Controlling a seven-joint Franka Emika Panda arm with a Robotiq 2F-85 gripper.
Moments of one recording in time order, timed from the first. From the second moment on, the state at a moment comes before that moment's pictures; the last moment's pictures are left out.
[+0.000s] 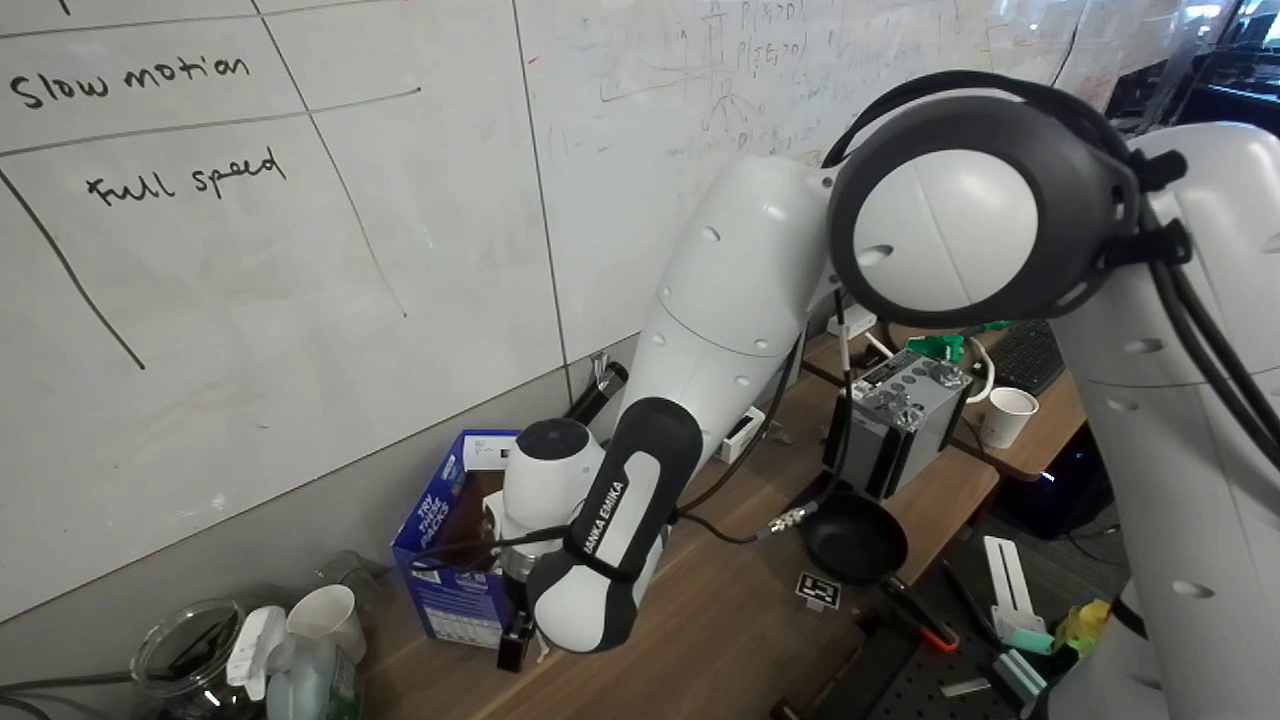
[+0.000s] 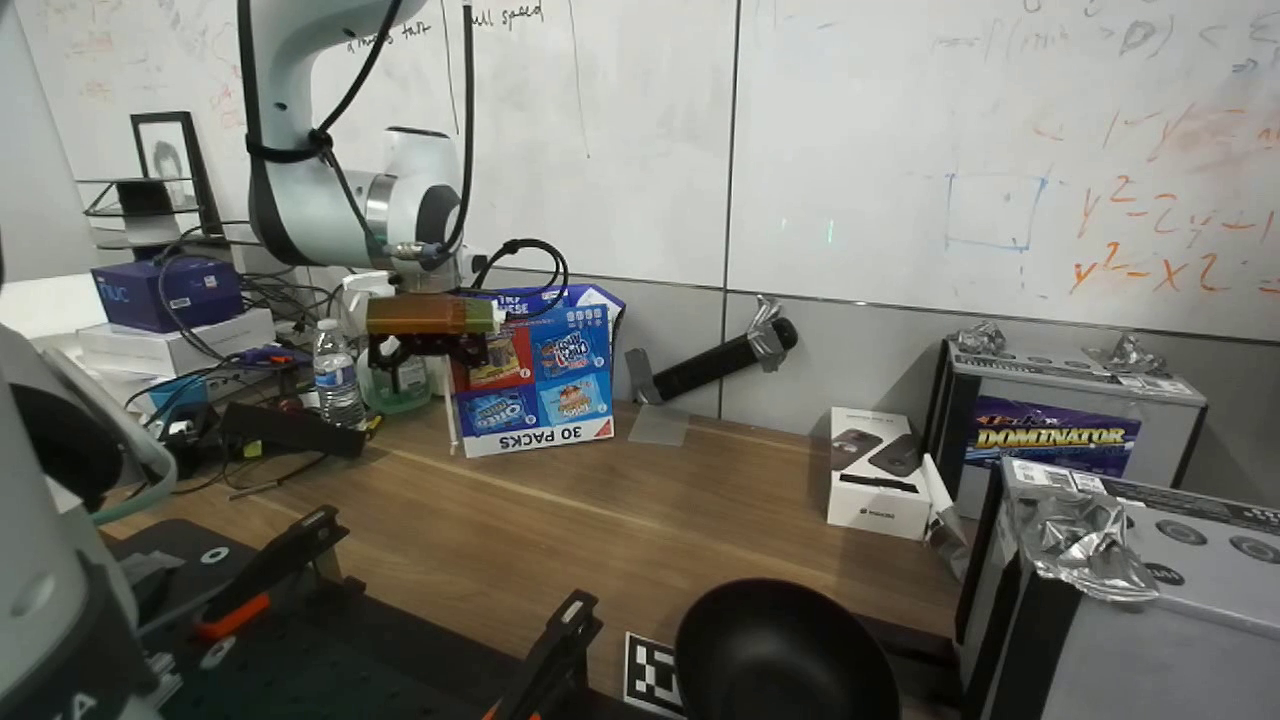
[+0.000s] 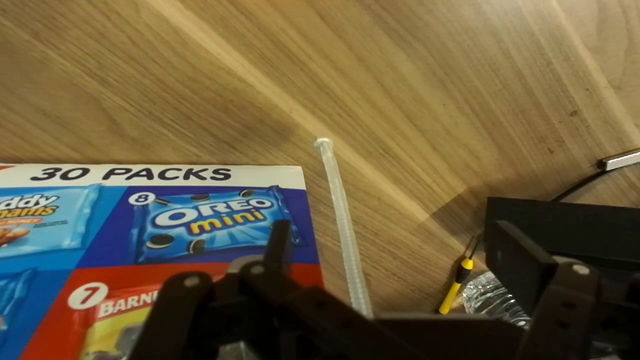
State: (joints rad) arm 0.20 0.61 0.29 -2.22 -0.13 3.00 -0.21
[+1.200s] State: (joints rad) arm 0.21 0.62 0.28 -2.21 -0.13 3.00 -0.21
